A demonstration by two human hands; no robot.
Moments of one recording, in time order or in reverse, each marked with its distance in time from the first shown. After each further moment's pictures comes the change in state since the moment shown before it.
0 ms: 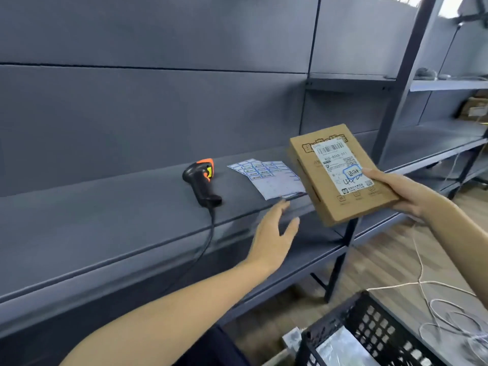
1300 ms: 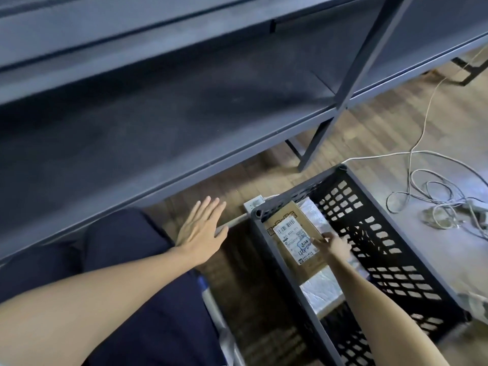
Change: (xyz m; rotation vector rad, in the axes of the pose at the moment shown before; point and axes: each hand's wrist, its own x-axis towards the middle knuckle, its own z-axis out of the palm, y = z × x) left_hand -0.120 -0.246 0.153 0.869 -0.547 -0.307; right_hand -0.036 0.518 -0.046 -0.804 0.191 0.689
